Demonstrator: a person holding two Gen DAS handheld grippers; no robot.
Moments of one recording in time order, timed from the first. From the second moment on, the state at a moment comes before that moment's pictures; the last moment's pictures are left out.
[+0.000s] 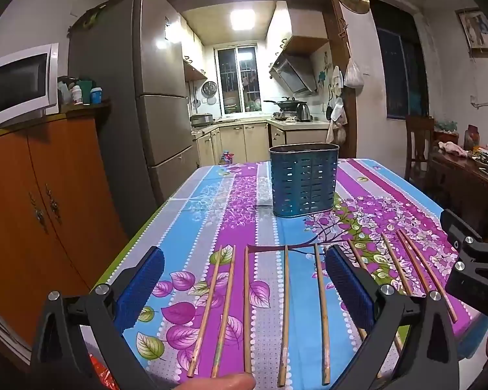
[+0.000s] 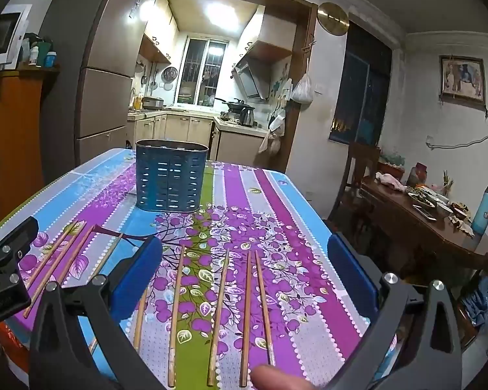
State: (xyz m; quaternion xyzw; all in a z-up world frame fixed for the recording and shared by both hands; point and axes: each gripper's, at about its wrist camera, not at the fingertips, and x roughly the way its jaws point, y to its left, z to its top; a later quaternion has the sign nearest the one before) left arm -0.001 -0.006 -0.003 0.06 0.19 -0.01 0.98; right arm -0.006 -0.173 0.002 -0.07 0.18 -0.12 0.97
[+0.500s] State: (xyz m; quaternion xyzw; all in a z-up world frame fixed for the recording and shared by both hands) left arm 0.000 -0.006 -0.008 0.06 0.19 0.00 0.98; right arm -0.001 -0.172 0.006 -0.07 0.20 -0.12 0.97
